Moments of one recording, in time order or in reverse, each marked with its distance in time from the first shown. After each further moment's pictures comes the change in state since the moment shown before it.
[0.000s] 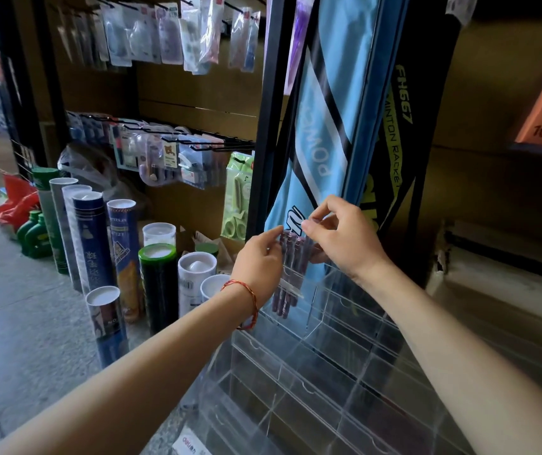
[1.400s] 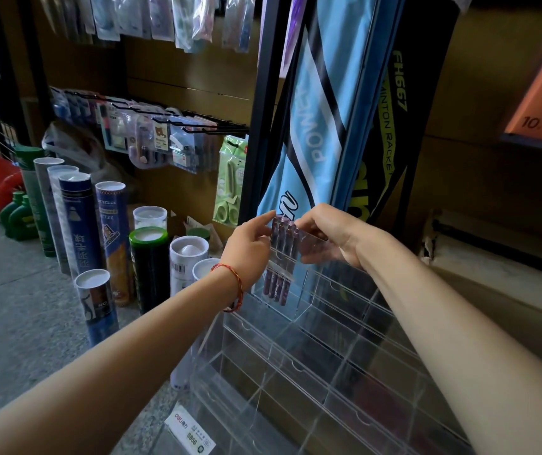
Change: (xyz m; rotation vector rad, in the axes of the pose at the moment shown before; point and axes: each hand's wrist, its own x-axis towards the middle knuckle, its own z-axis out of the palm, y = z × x) left_hand 0.001 -0.007 -0.004 -0.065 -0.054 -0.018; right_hand 0.005 -0.016 -0.003 0.091 -0.428 0.597
